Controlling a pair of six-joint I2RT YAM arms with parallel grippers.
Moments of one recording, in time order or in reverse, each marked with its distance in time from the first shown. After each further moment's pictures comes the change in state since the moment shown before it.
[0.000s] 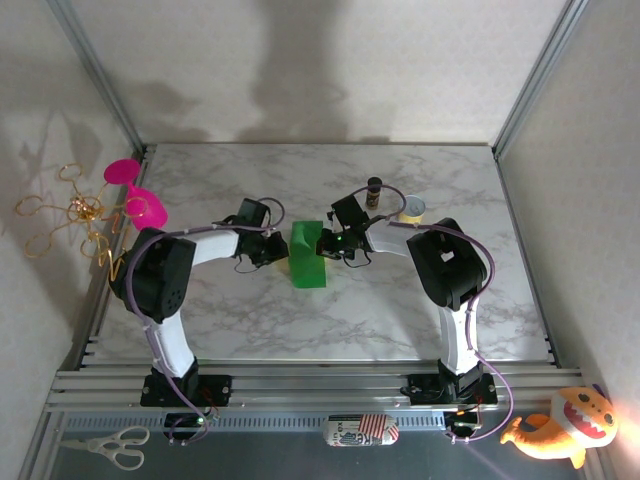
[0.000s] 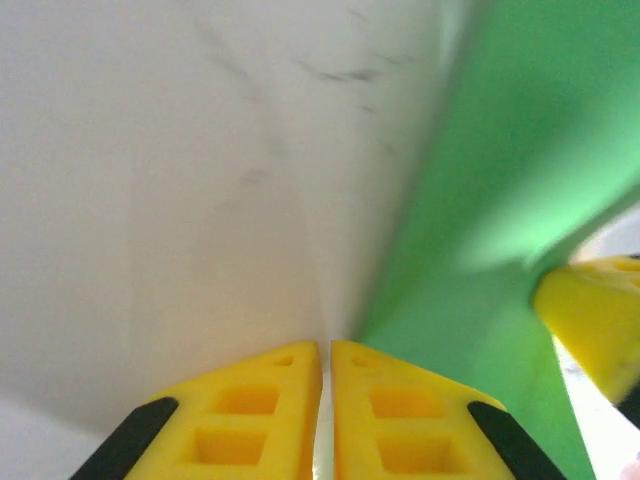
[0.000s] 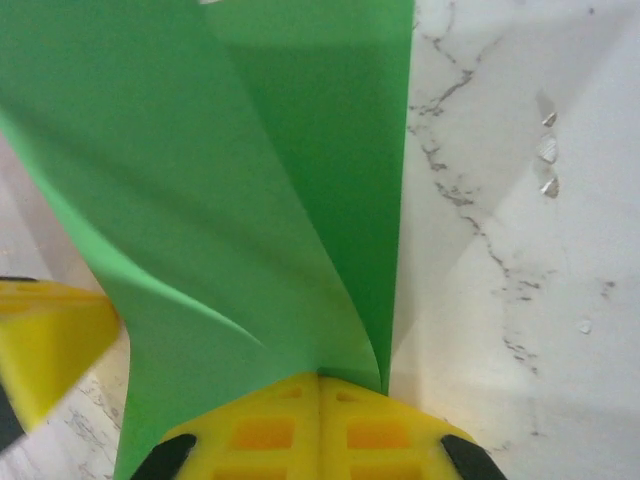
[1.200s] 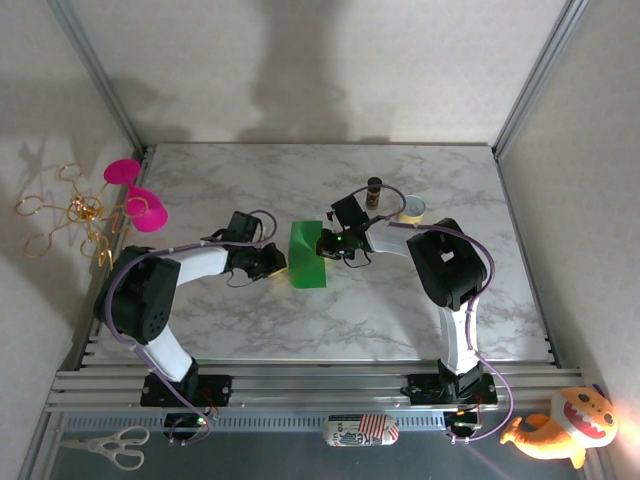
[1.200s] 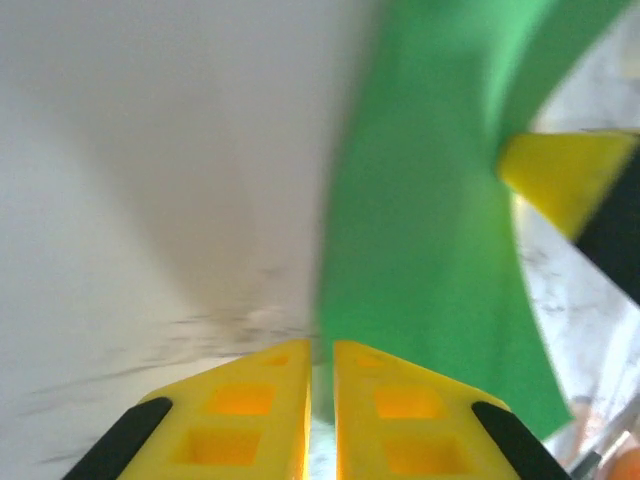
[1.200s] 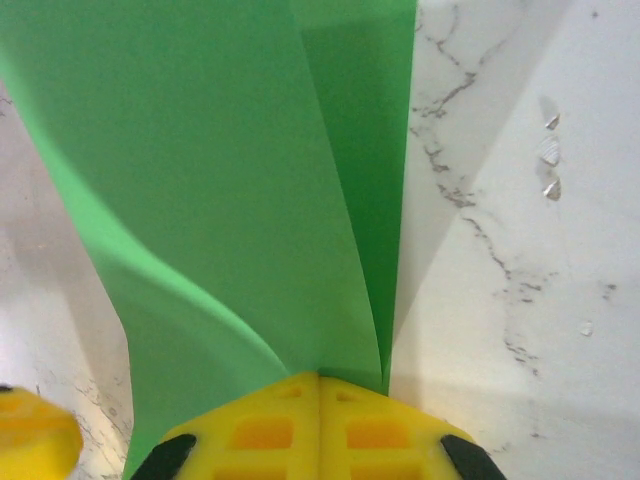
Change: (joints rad) left arm -0.043 -0.161 -0.171 0.076 0.105 -0.092; right arm 0.000 0.002 -0.003 0.006 0.003 -0.005
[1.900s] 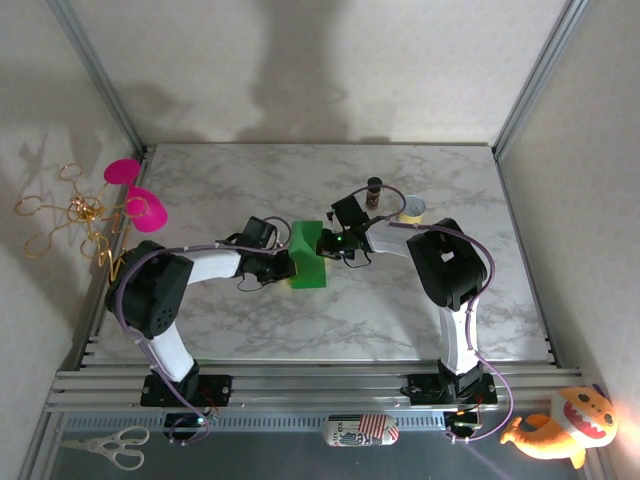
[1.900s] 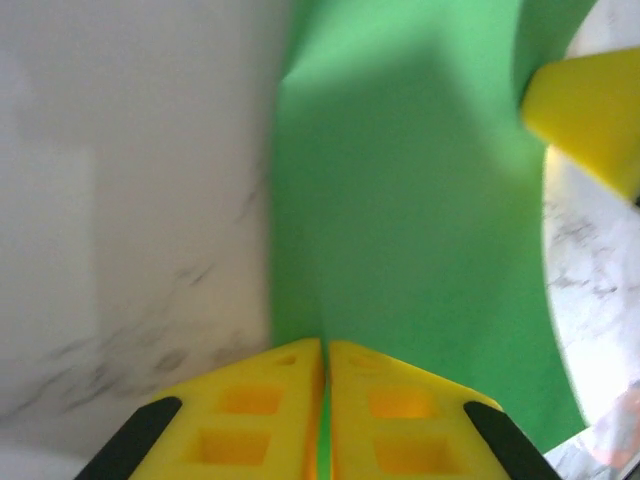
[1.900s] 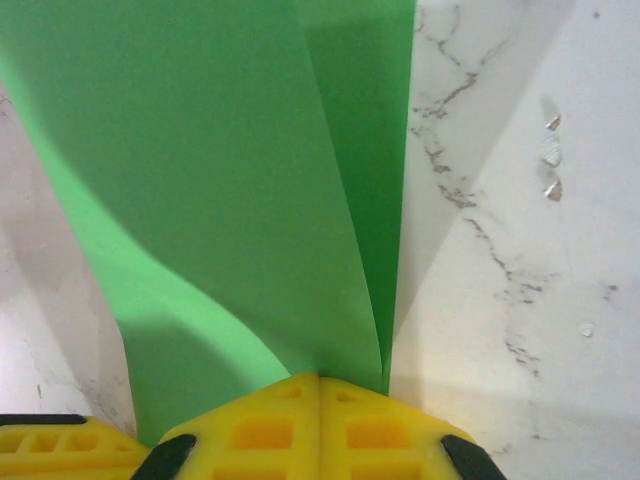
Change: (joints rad) left arm -0.062 0.047 -0.007 -0.003 -0.066 0.052; right arm 0.000 0.001 -0.004 0.008 -0.003 0.000
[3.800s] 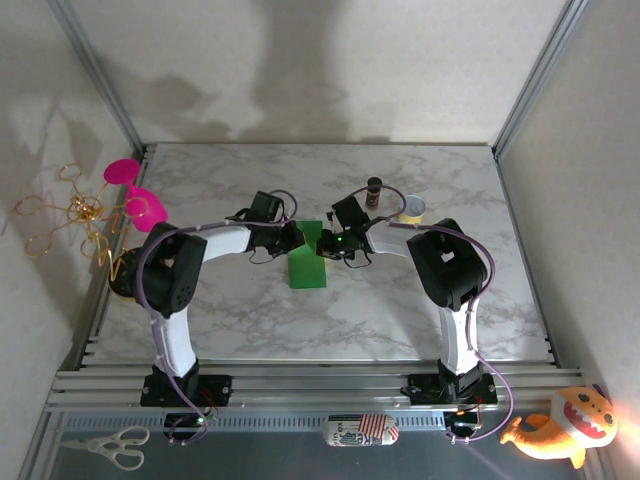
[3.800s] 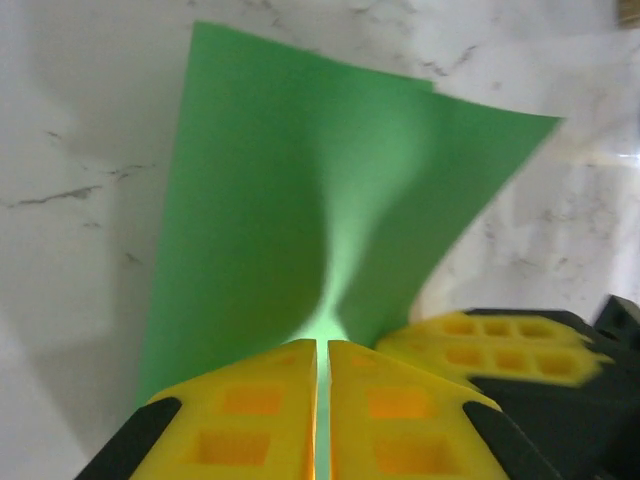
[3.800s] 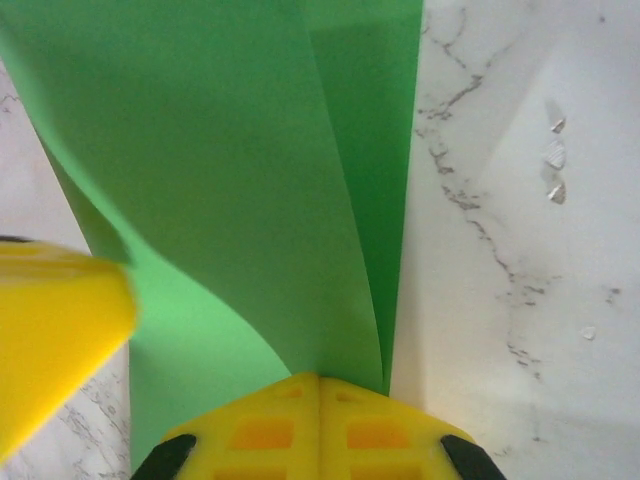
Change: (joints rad) left arm 0.024 0.202 0.282 0.049 0.009 -0.068; right arm 0.000 -0.002 -0.008 0.012 -0.001 -0.016
